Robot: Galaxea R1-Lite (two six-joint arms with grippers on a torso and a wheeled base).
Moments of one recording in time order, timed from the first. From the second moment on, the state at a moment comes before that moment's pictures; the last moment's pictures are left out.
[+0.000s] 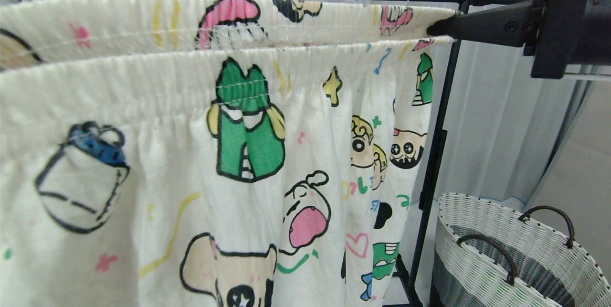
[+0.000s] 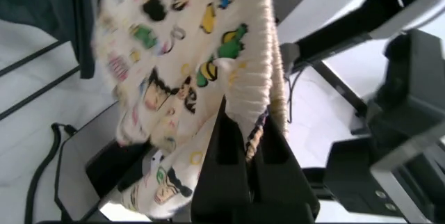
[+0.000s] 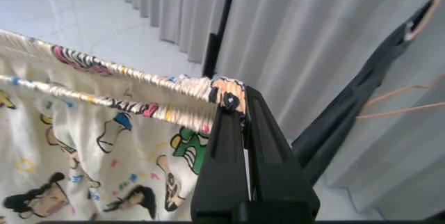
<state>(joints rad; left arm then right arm) -0.90 1.28 -1.82 0.99 -0.32 -0.49 0.80 1.43 -1.54 0.22 0.18 -0.06</state>
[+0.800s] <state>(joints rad) -0.86 1.48 -1.84 0.78 0.17 -0.01 0.69 1.40 -1.69 0.57 0.01 -0.06</state>
